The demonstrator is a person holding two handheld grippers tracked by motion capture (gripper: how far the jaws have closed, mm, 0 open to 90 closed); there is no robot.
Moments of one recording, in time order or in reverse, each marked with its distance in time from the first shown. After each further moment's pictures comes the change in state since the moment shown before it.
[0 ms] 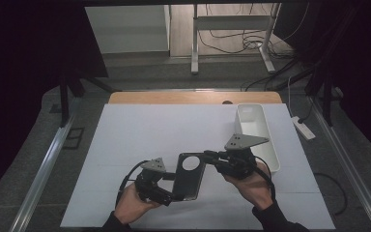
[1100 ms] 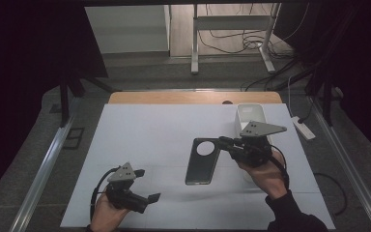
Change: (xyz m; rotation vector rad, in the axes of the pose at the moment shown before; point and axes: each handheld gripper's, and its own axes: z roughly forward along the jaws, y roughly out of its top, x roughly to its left) left arm -0.003 -0.051 -0.056 -0.108 0.253 -0.022; right arm -0.027 0.017 -0.027 -0.018 -0.113 -0.025
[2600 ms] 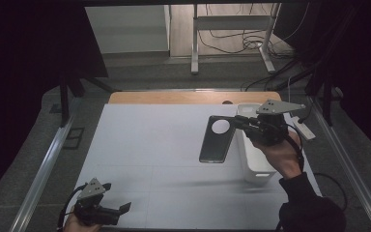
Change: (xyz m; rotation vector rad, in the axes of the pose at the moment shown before) left arm 0.011 -0.061 -0.046 0.060 0.205 -0.130; right arm -0.044 0.030 -0.020 -0.023 -0.105 -0.026
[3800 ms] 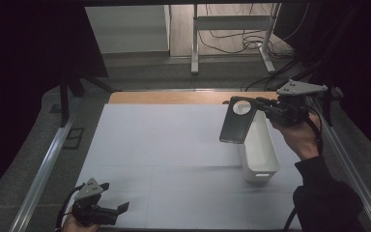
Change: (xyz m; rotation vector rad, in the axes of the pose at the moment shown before) left arm 0.004 -0.003 -0.004 -0.020 -0.001 -0.018; right arm -0.059 0.014 -0.016 0.003 -0.143 -0.023
